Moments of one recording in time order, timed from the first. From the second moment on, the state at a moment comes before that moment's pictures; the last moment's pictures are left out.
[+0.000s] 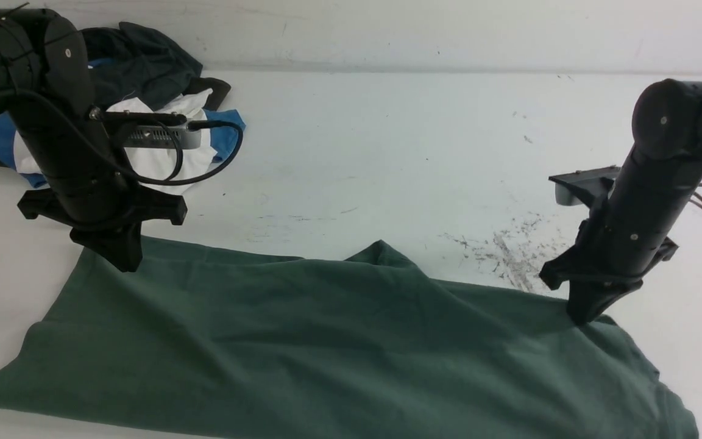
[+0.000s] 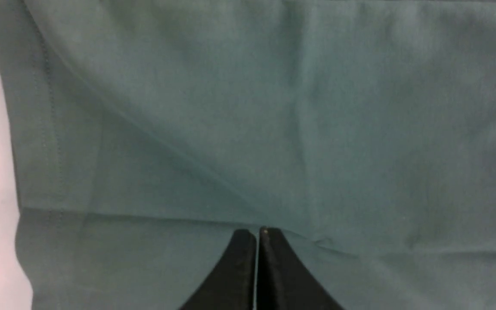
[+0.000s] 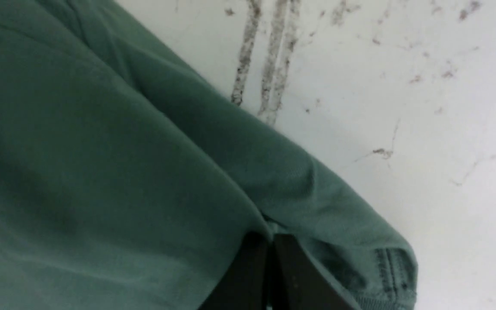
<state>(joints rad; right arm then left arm) 0.18 1.89 -1.38 0.14 1.21 -0.26 -0.08 1.86 -1.48 -0.07 1.20 0.00</state>
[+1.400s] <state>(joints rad) -0.01 1.74 -1.49 0.13 1.23 -0.09 -0.08 1.79 -1.45 -0.09 1.21 0.00</state>
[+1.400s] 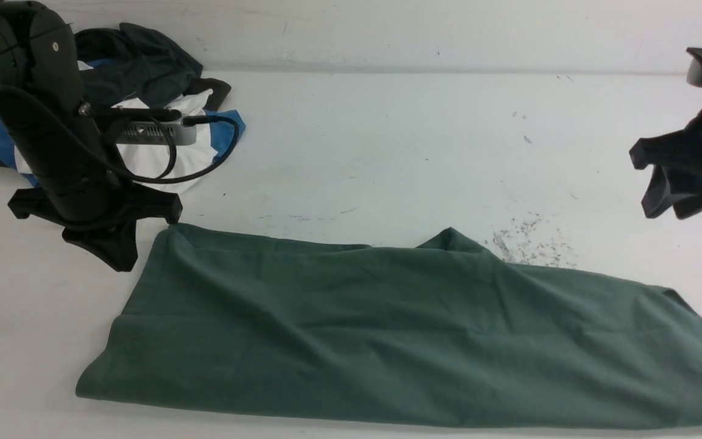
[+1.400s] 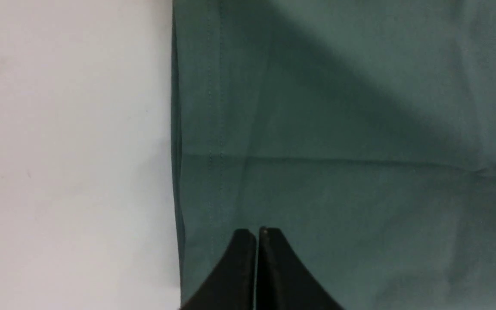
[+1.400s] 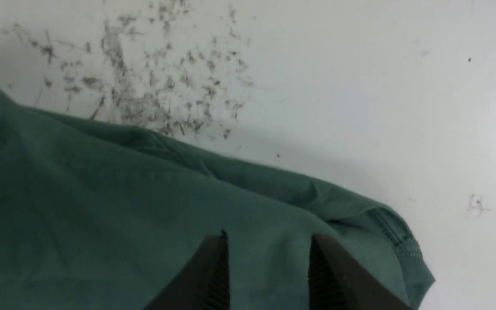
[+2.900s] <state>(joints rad) -0.07 1.55 -0.93 0.08 1.03 0.02 -0.14 1.59 -0.96 -0.10 0.92 -0.13</state>
